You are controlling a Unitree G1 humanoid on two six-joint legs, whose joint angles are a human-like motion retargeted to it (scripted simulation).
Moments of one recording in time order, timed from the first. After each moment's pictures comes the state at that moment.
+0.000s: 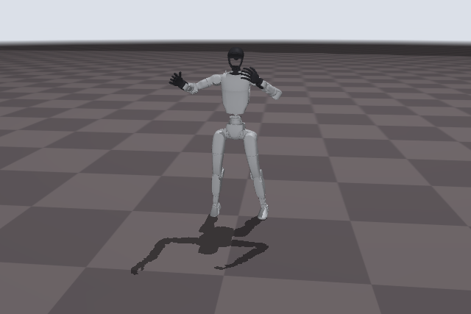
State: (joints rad) left arm -0.34 1.06 -0.10 -0.53 -1.12 -0.20 -0.12; right arm -0.44 -1.18 0.11 0.22 0.64 -0.12 -0.45; waist 0.12 -0.01 0.06; left_leg 0.15 0.15 0.03 0.14 -0.27 -0.20; right_leg 0.11 -0.10 0.09 0.09 -0.08 0.26
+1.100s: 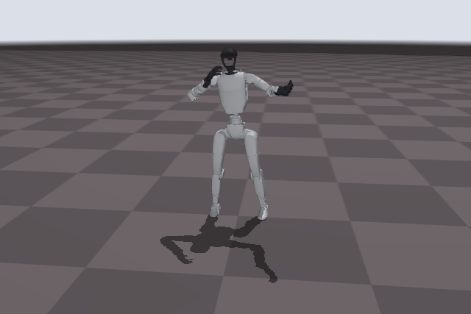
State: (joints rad) left arm -0.30 0.96 0.07 0.41 -1.49 -0.26 0.36; right arm -0.53 -1.01 0.35 -0.72 0.57 -0.19 -0.19; waist 0.04 0.08 0.03; left_leg 0.13 0.11 0.03 0.13 -0.24 -0.16; right_leg 0.09 -0.13 0.10 0.09 -0.09 0.26
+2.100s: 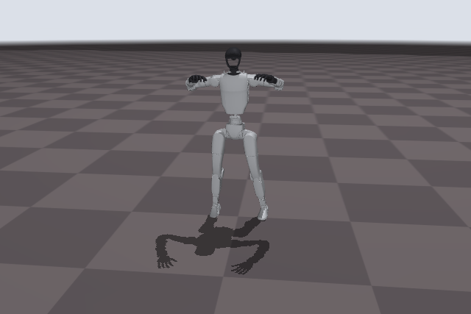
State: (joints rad) left arm 0.29 1.33 0.54 -0.40 -0.10 -0.28 0.05; right arm 0.21 -1.35 -0.49 -0.48 -0.16 -0.19 -0.02; waist 0.12 0.03 0.06; left_leg 0.10 0.16 0.03 0.16 -0.27 -0.20; right_leg 0.08 -0.08 0.09 0.07 -0.06 0.26
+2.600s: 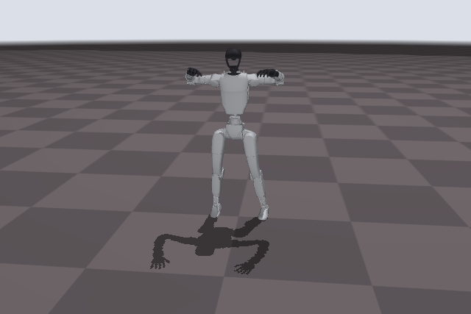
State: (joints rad) left arm 0.59 1.46 0.92 -0.37 -0.19 -0.28 -0.08; right arm 0.63 -1.46 -1.04 -0.44 -0.18 -0.17 0.06; waist 0.13 0.03 0.05; left_leg 0.10 0.17 0.02 0.16 -0.27 -0.21; right_leg 0.09 -0.07 0.07 0.07 -0.06 0.26
